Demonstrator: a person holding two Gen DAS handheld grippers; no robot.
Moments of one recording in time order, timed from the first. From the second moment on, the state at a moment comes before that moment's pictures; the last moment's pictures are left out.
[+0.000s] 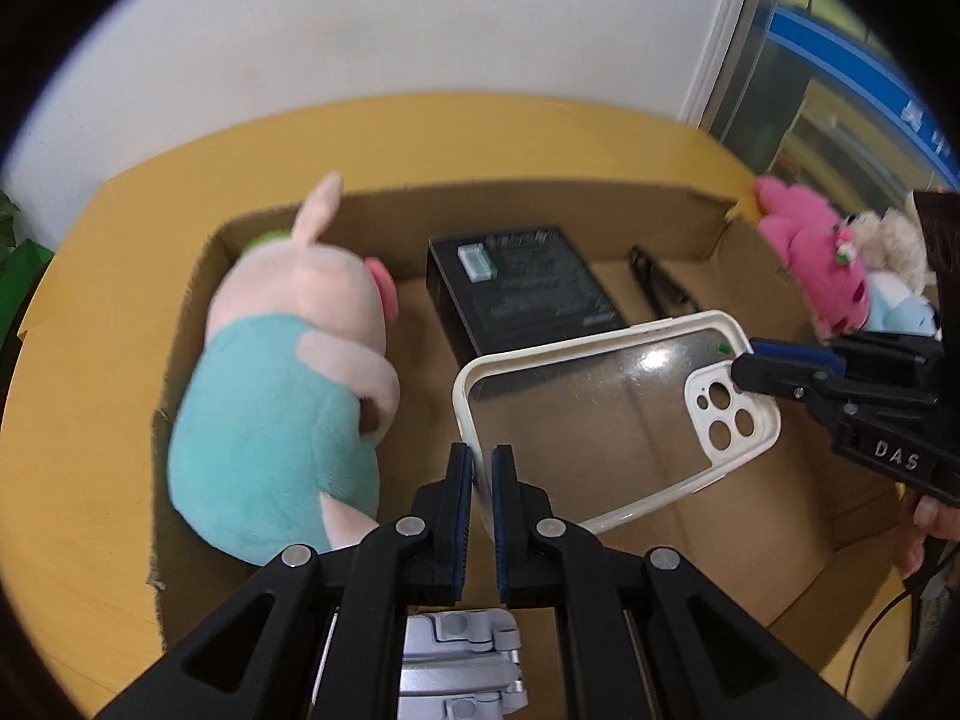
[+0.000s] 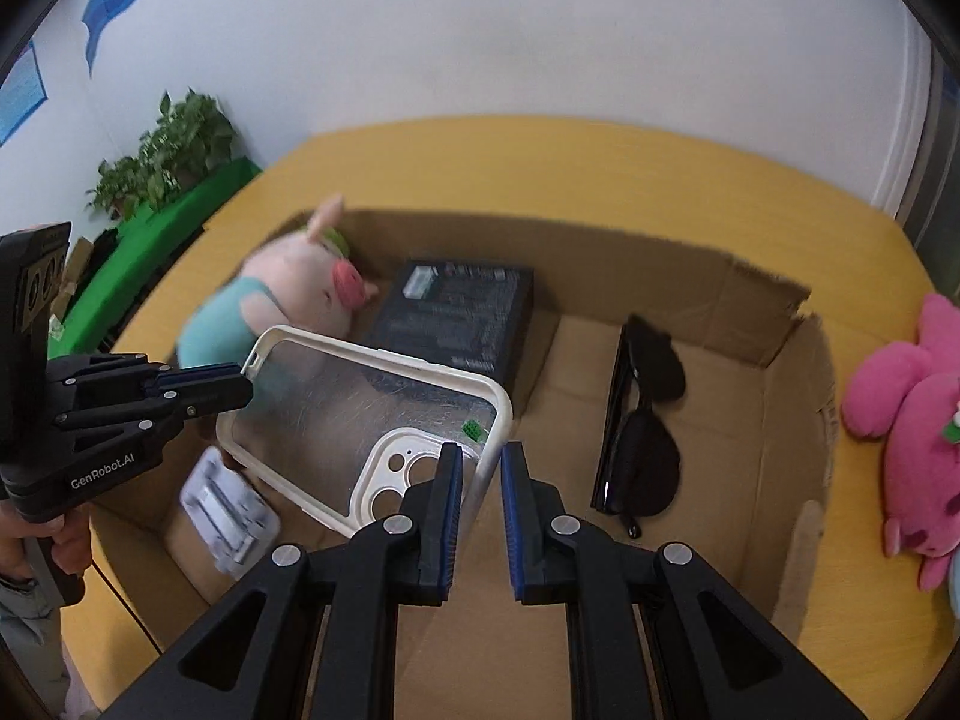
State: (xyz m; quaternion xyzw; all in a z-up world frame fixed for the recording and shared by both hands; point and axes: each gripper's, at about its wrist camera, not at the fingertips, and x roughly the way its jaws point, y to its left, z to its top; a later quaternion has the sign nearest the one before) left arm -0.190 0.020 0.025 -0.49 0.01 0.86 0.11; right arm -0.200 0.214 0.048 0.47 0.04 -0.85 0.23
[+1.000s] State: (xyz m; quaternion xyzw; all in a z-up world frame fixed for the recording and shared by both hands) left arm -0.064 -0.011 0.099 -0.29 -0.02 0.95 0.07; right arm -0.102 0.233 0.087 0.39 0.01 -0.90 0.17
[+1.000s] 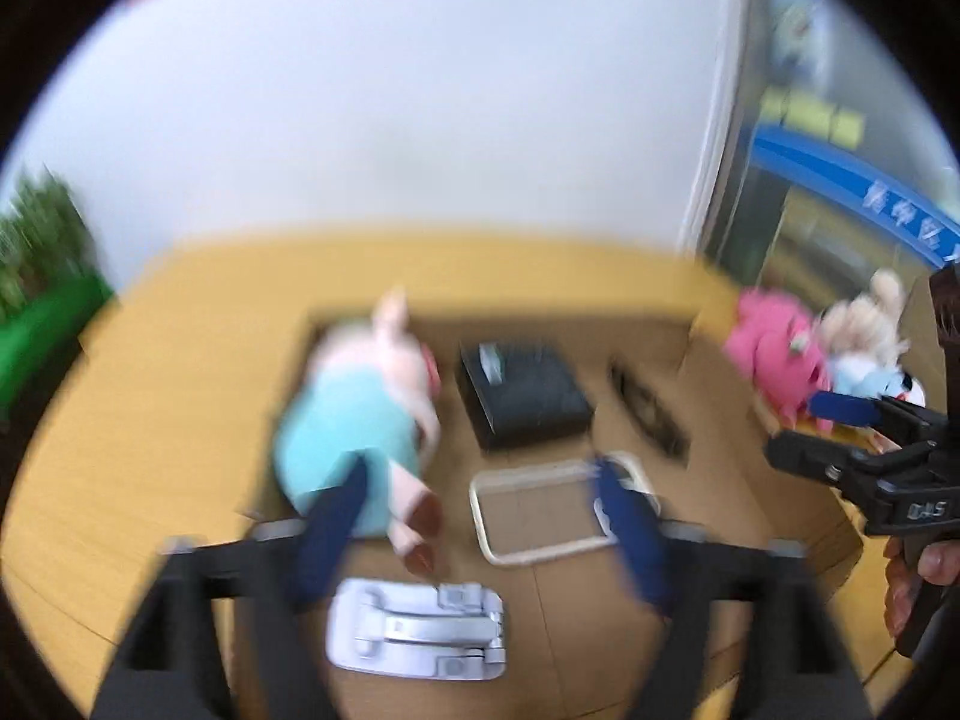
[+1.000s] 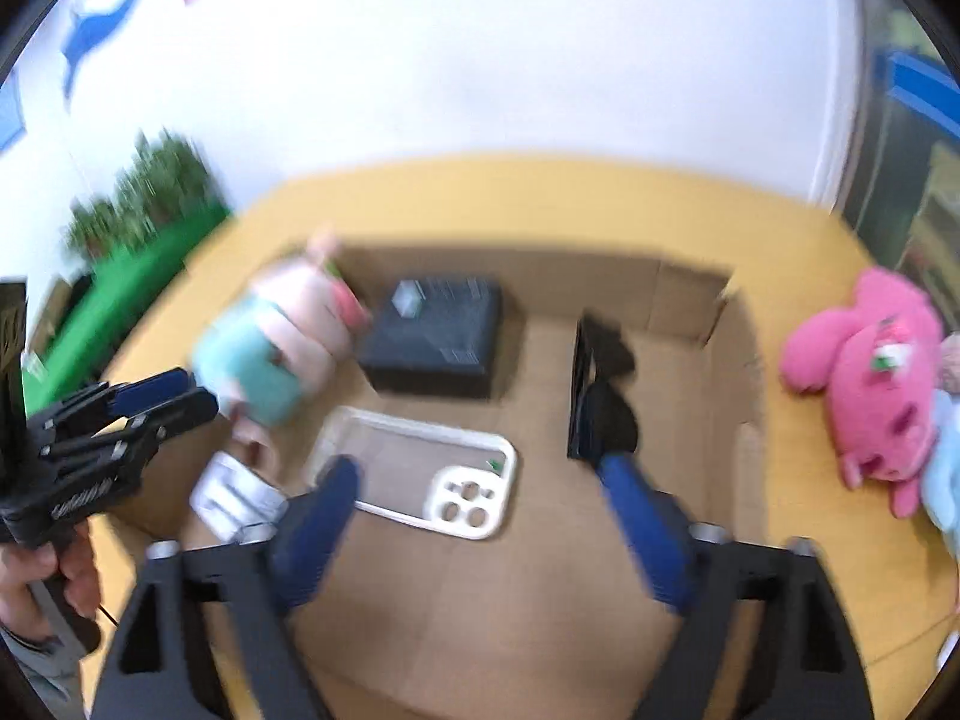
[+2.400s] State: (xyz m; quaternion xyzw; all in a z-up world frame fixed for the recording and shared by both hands) left arm -0.011 0.016 0.000 -0.24 0.02 0.97 -0.01; right arm -0.002 0.225 0.001 0.25 0.01 -0.97 0.09
